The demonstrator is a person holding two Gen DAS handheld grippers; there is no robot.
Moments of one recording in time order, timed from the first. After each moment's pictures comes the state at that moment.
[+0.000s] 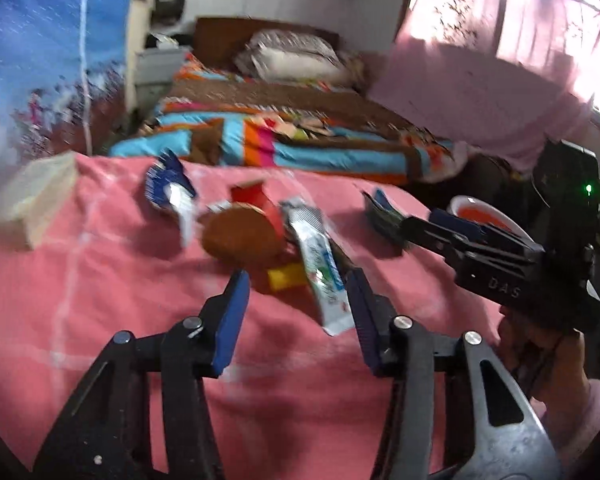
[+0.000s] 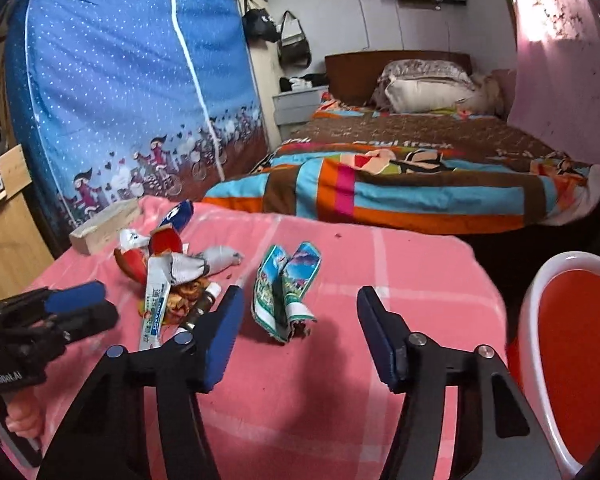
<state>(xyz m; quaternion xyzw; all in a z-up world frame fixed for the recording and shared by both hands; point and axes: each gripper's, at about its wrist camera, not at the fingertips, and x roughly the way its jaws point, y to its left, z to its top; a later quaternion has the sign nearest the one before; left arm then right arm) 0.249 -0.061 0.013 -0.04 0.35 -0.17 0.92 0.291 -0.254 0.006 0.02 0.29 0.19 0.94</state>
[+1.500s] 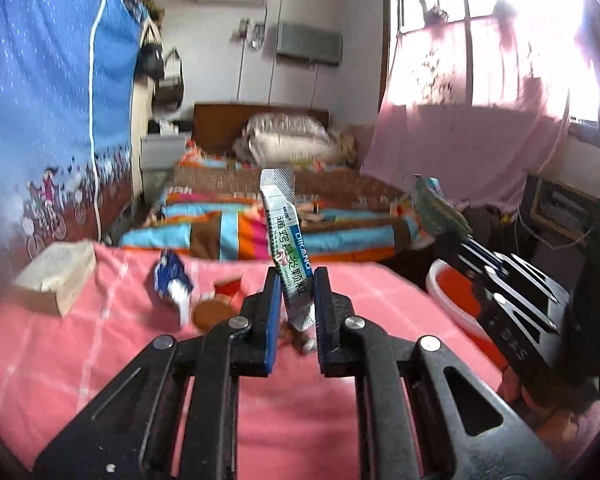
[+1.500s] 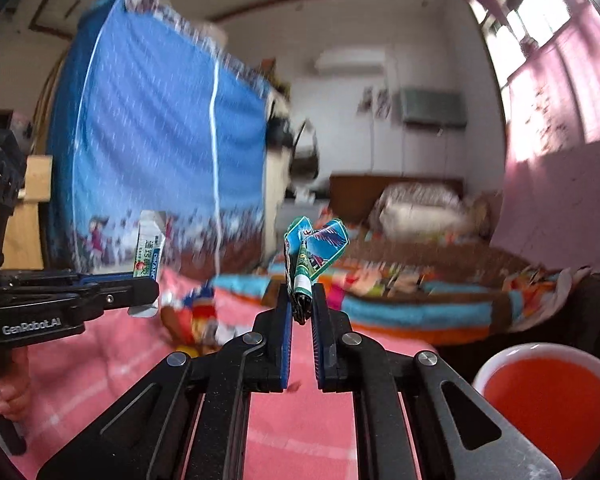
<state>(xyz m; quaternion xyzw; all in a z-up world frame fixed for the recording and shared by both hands) 0.200 -0.080 0.067 -0.02 0.17 -0.15 0.97 0.197 -0.264 0.044 -0.02 0.03 0.15 0.99</state>
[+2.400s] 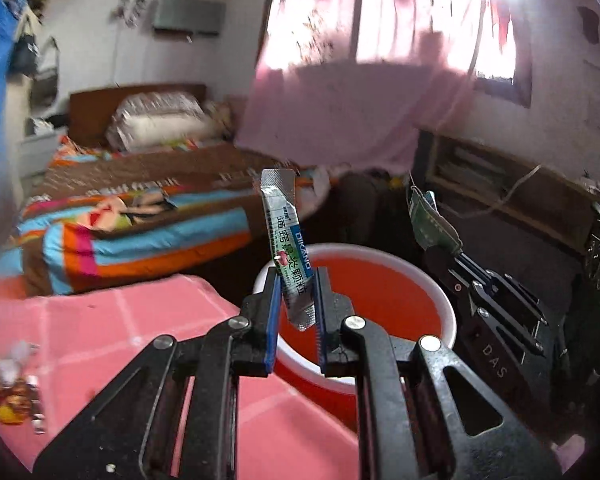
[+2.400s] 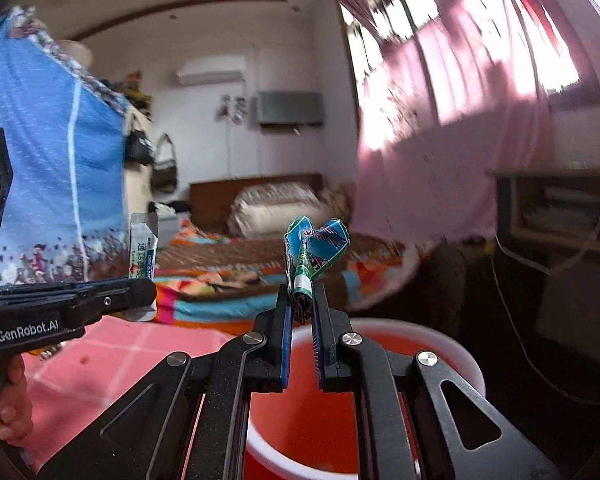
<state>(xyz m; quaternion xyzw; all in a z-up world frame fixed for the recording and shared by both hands) 0.253 -0.279 0.059 0.02 0.24 -0.36 0.90 0.176 -0.423 0.032 0.04 0.07 -0.10 0.99</state>
